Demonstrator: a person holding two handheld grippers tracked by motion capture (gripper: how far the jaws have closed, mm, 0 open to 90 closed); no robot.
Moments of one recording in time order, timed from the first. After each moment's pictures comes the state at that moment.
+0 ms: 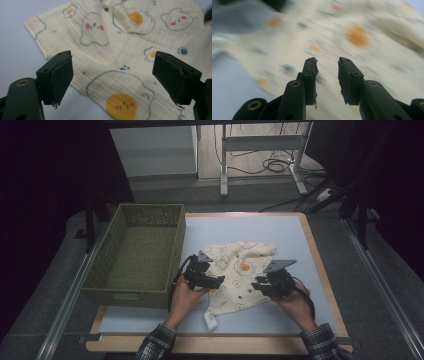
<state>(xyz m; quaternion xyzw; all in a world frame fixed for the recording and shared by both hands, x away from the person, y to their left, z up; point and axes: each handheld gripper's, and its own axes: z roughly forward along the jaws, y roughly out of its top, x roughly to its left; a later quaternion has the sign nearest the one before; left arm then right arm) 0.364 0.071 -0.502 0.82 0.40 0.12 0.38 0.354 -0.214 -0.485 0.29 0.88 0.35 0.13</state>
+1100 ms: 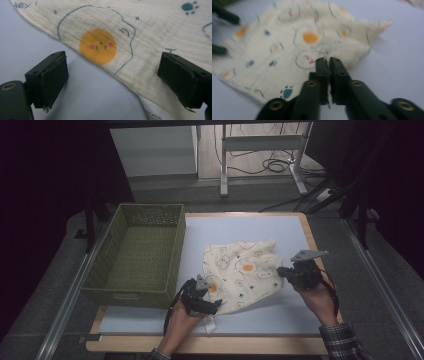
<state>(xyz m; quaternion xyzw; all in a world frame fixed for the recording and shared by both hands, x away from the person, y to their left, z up) 0.310 0.074 -0.545 0.84 0.39 0.14 0.36 0.361 -0.269 -0.450 0.35 0.85 0.36 0.18</state>
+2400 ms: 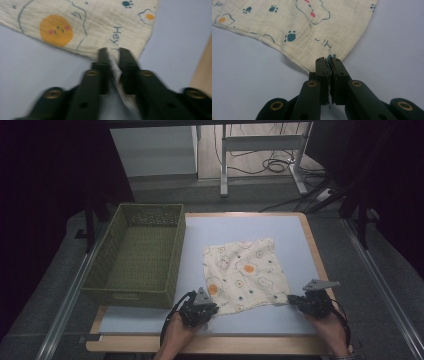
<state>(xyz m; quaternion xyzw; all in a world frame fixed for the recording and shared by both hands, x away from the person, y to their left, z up) 0.269 0.073 -0.537 0.86 0.33 0.09 0.38 0.310 -0.314 -0.516 0.39 0.84 0.35 0.13</state>
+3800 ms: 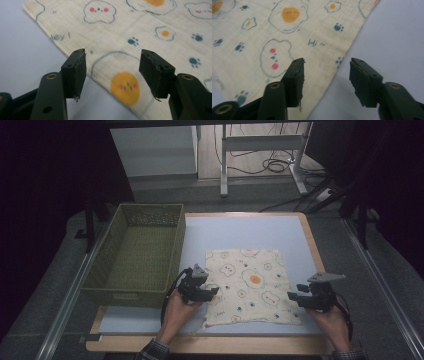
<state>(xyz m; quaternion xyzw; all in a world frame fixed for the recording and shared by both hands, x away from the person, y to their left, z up) 0.331 0.082 -0.515 0.84 0.38 0.12 0.37 0.325 -0.321 -0.502 0.41 0.83 0.36 0.15</state>
